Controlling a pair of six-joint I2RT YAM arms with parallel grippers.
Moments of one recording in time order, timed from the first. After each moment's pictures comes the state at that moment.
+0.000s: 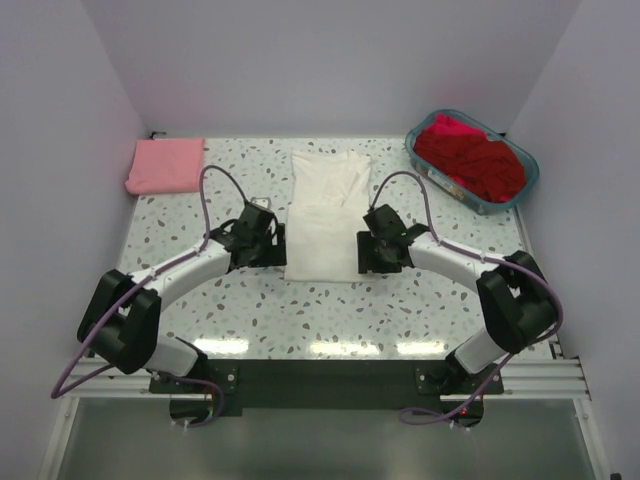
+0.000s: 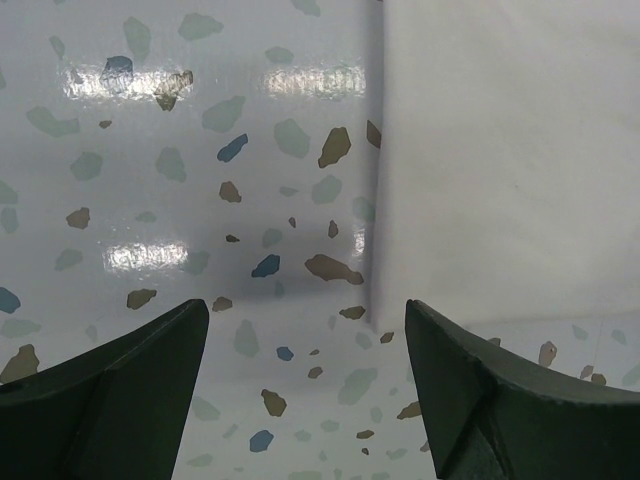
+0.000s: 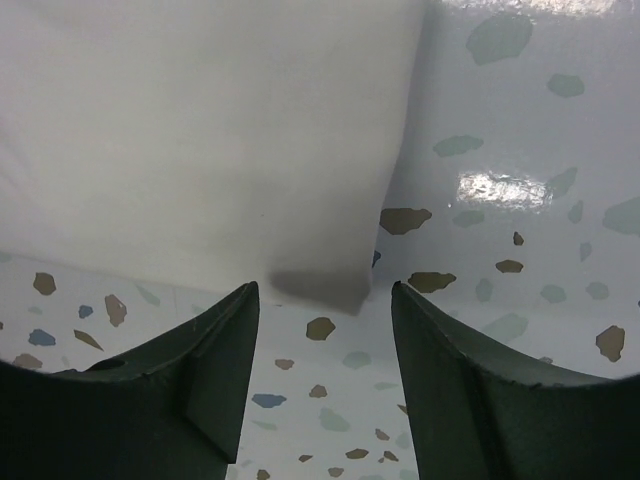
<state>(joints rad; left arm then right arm) -0.52 1.43 0.84 -0.41 -0.16 -0.51 0.58 1.56 0.93 -0.47 0.08 0.52</state>
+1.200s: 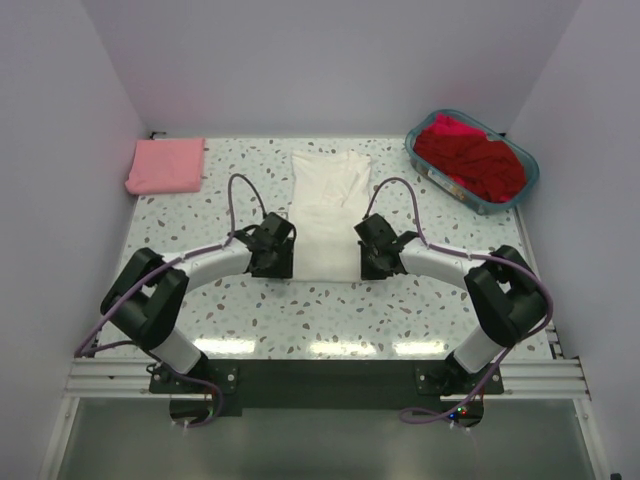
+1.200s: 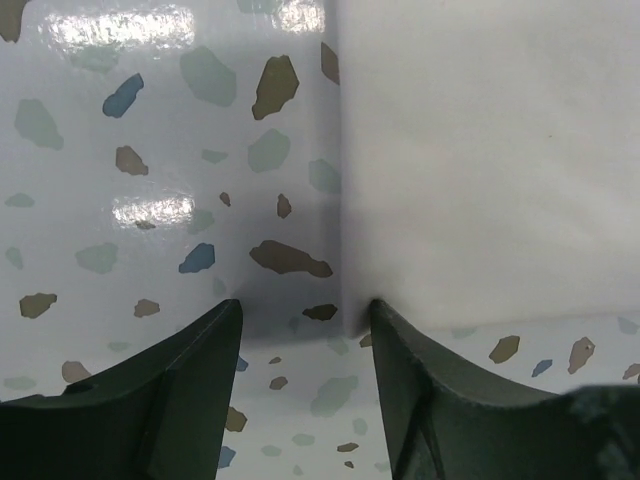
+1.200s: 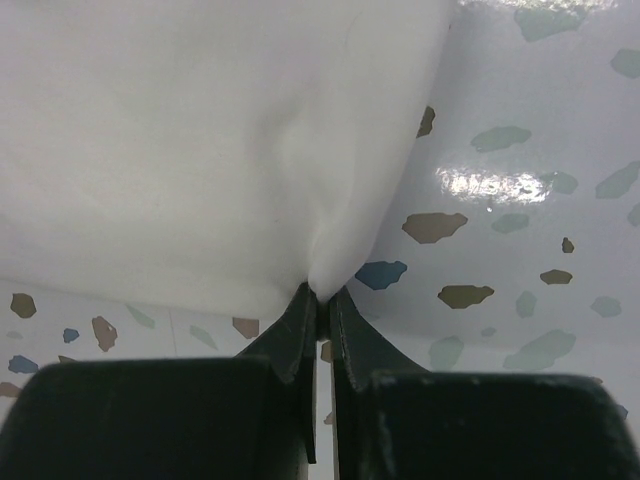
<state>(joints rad) -0.61 1.59 0.85 -0.41 -0.16 -0.55 0.65 1.63 0.88 -0.40 0.14 0.59</state>
